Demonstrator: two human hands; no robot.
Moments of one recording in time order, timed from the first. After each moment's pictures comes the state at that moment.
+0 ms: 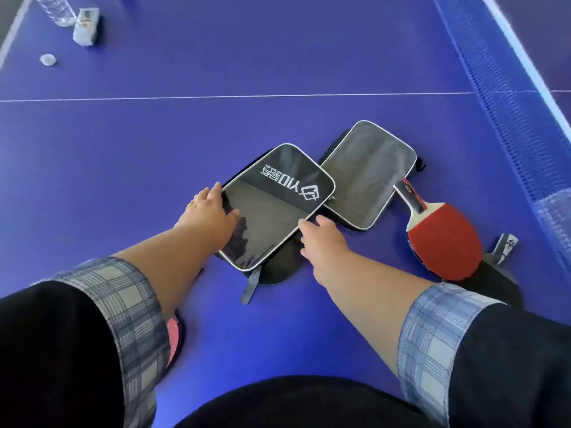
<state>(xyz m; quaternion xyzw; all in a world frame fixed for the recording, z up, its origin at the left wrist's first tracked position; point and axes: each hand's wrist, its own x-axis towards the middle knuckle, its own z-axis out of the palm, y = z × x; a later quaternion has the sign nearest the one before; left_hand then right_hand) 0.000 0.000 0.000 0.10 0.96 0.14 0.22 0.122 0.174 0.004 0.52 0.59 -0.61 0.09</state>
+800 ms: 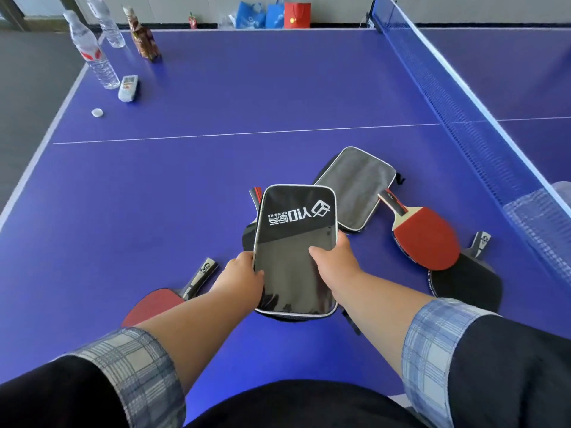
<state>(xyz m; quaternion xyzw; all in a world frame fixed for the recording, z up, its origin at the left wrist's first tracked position) 0.137 -0.027 0.033 0.08 0.93 0.25 0.26 0.205 0.150 0.056 0.45 0.69 -0.57 0.02</state>
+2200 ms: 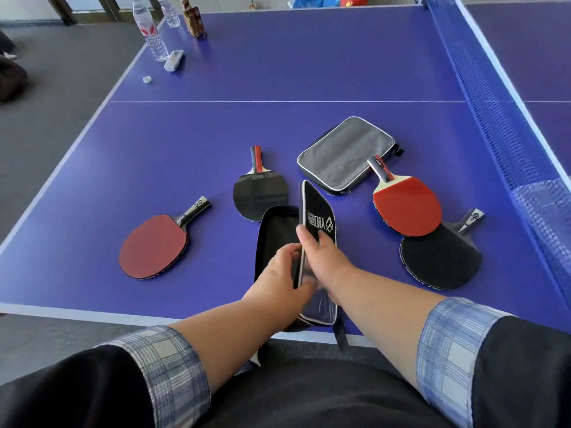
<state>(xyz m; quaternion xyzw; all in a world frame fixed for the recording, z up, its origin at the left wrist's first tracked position) 0.360 0.067 0.063 0.08 0.86 0.43 0.26 0.340 0.197 0.063 0.32 0.74 -0.56 0.20</state>
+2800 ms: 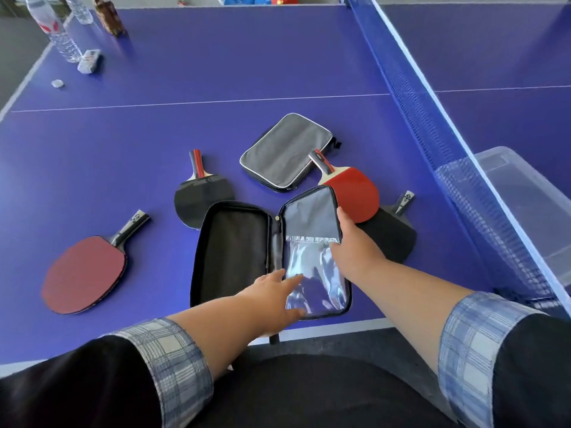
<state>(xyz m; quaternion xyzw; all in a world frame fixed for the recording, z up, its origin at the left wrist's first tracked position) 0.354 0.115 0.025 0.33 0.86 0.07 0.39 0.386 0.322 0.059 0.29 0.88 -0.34 0.12</state>
